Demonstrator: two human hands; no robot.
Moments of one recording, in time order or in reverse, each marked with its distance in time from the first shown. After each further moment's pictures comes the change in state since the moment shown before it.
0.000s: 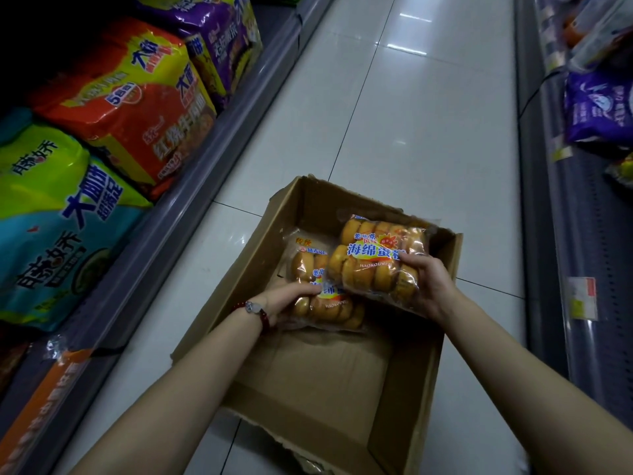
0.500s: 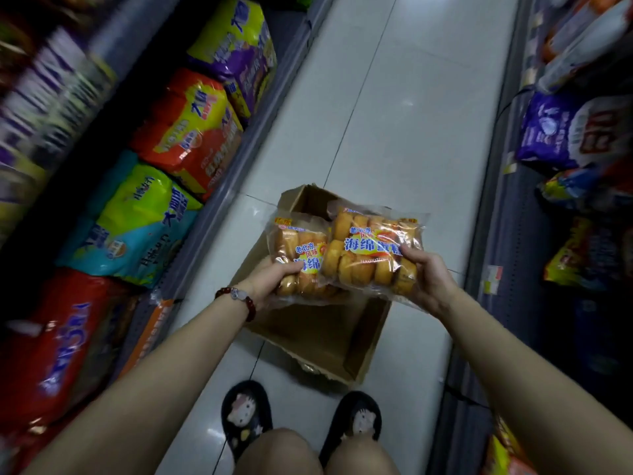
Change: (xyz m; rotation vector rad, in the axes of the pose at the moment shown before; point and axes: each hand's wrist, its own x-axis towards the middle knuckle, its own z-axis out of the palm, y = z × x) left_hand -0.202 0.065 0.013 -0.193 0.047 0.010; right_hand -0.180 -0.091 0.051 -0.004 -0.062 0.209
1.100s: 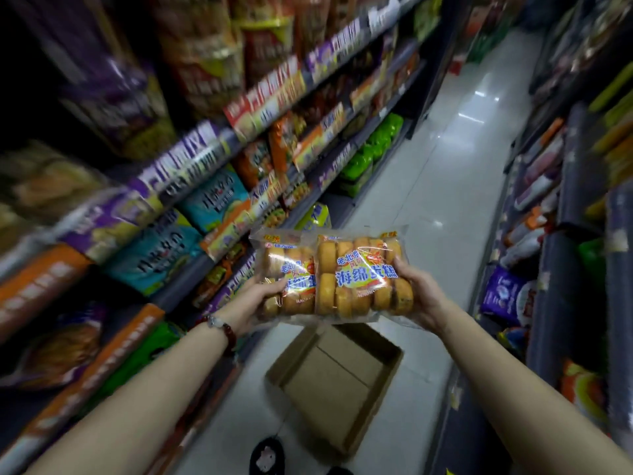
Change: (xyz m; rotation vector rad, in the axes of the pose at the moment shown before) left_hand -0.385 0.215 0.014 -0.223 0.152 0.406; right_hand -0.302 -0.208 0.215 -0.338 -0.390 -0.169
